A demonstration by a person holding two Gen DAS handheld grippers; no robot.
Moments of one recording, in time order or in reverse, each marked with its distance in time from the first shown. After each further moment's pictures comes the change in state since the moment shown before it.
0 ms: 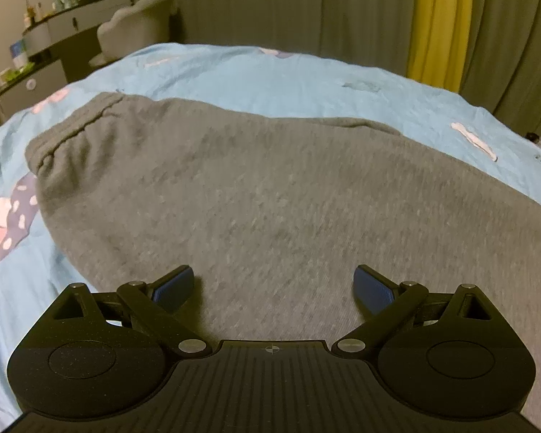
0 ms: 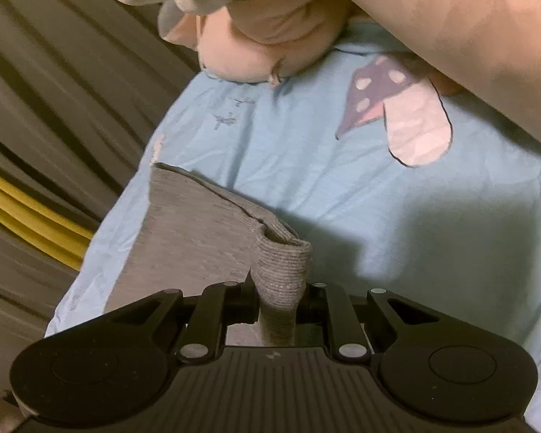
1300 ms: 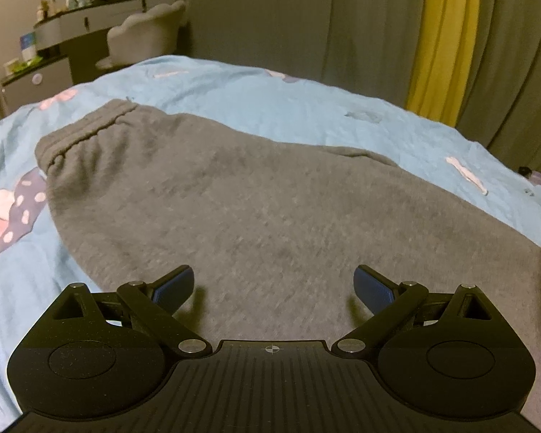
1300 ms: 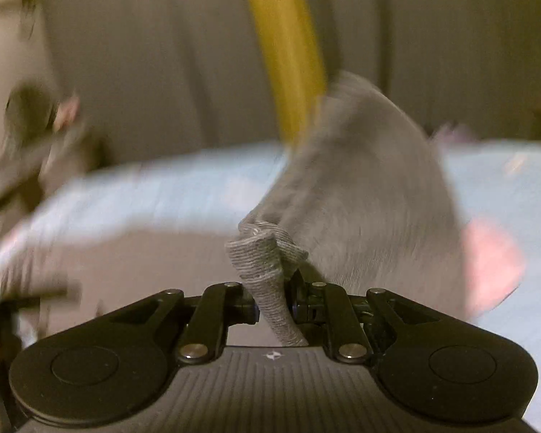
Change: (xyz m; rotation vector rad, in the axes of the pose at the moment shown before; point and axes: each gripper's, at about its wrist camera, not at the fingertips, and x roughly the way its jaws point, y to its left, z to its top) left arm -0.015 0.011 -0.001 -0.072 -0.071 -0.039; right arm -0.037 0.218 -0.252 -1.047 0.224 0.428
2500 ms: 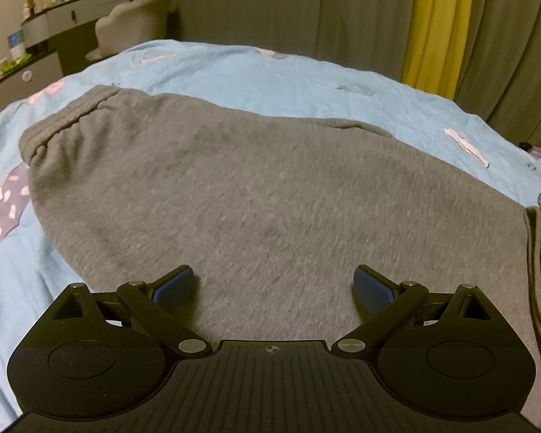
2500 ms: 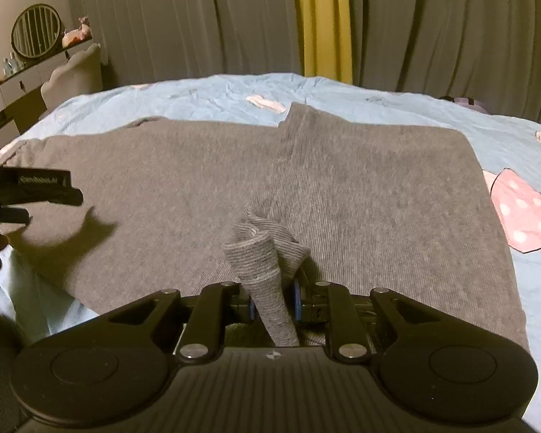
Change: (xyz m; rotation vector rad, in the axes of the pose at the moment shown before) left arm 0.013 -0.011 -0.005 0.041 0.069 0.010; right arm 0.005 0.023 -0.024 -0.084 -0.004 -0.054
